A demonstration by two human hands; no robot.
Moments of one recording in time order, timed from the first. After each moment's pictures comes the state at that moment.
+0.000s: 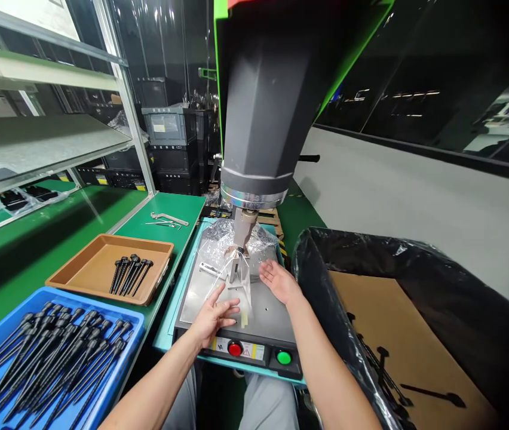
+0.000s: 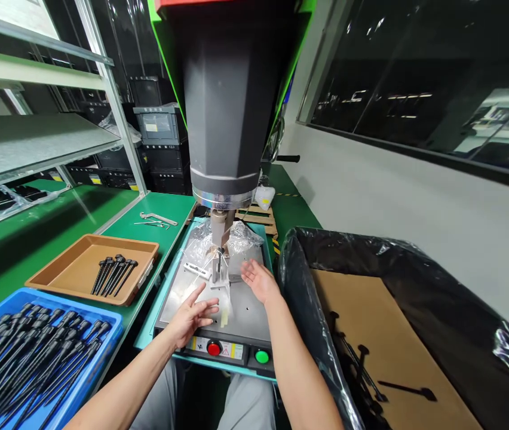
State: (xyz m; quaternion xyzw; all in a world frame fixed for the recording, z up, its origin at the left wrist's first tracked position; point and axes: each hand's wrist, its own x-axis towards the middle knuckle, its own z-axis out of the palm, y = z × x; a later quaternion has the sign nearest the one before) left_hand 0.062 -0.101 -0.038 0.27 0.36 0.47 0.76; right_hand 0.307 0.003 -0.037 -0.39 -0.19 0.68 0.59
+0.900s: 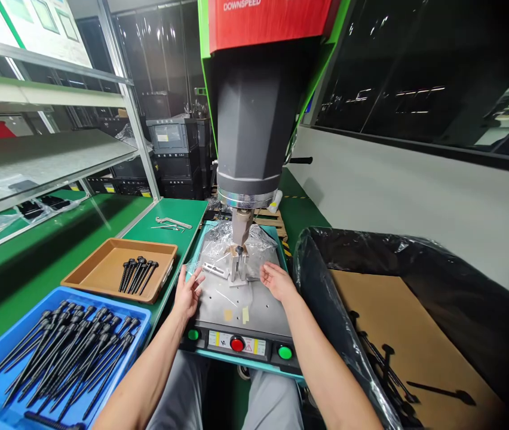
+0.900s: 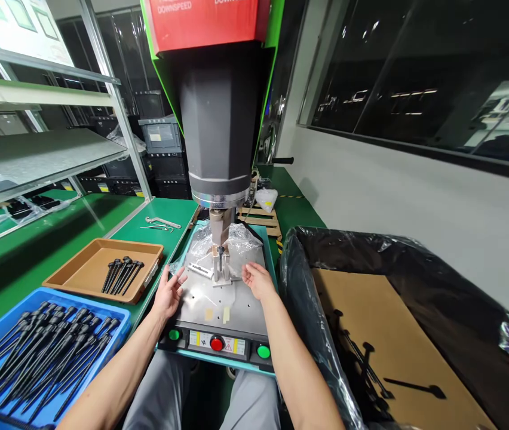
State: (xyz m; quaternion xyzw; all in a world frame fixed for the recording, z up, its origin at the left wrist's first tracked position) left_hand 0.004 -0.055 -0.042 0.21 0.38 0.66 0.61; right_hand 0.294 0.003 -0.047 -0.44 -0.20 0.63 0.60
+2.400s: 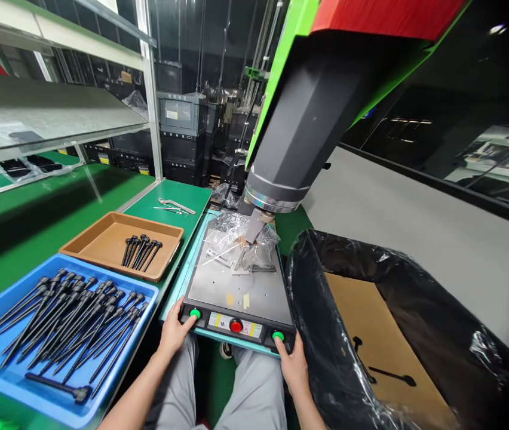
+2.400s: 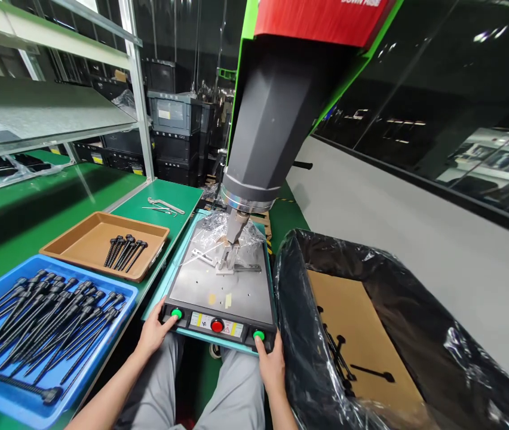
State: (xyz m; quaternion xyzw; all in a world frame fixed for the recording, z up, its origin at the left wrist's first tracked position) left_hand -0.053 -0.162 -0.181 0.54 0.62 0.47 0.33; right_hand 0.322 -0.205 -0.189 -0.74 -0.44 0.23 0.45
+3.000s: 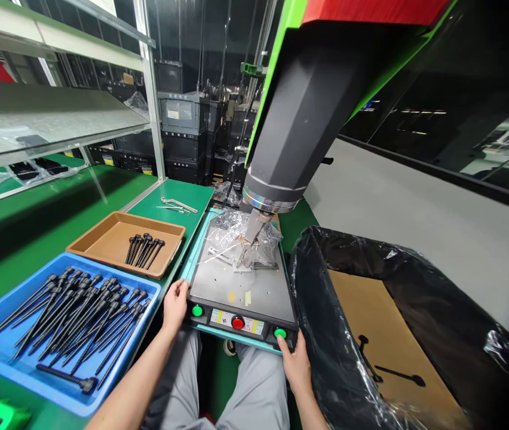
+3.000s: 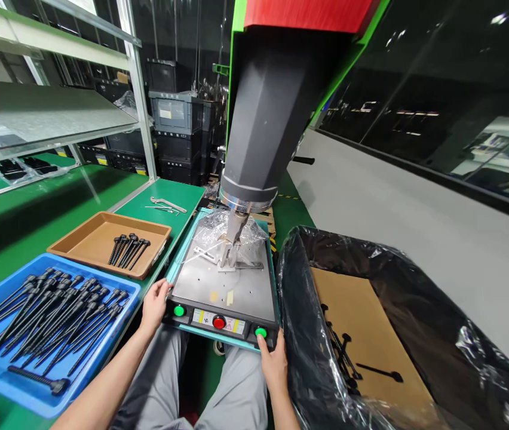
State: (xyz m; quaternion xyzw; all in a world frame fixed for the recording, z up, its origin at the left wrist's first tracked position) left_hand -0.046 -0.123 -0.115 0.36 0.61 0.59 0.39; right_hand 0.320 -0.208 -0.188 -0.74 -0.44 0.23 0.46
